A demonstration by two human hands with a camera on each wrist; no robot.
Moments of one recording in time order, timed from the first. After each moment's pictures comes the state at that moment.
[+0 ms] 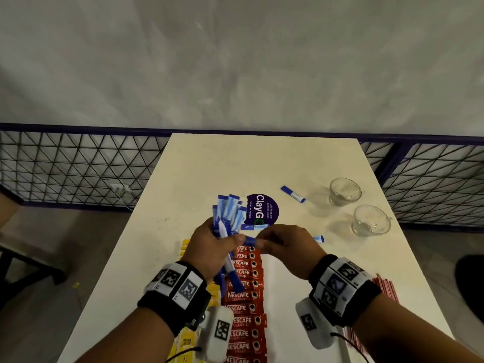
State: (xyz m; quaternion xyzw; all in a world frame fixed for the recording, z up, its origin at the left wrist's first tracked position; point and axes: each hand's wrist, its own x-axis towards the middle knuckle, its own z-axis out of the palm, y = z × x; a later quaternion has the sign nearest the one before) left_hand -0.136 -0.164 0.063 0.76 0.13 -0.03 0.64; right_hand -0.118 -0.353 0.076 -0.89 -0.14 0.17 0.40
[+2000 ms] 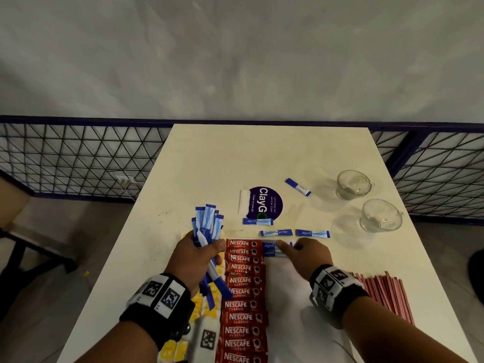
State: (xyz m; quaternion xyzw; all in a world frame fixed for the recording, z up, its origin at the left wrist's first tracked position) left_hand -0.149 -0.144 0.039 0.71 0.24 -0.05 0.66; right_hand -0.105 -0.381 -0.011 -0.94 0.09 0.21 0.24
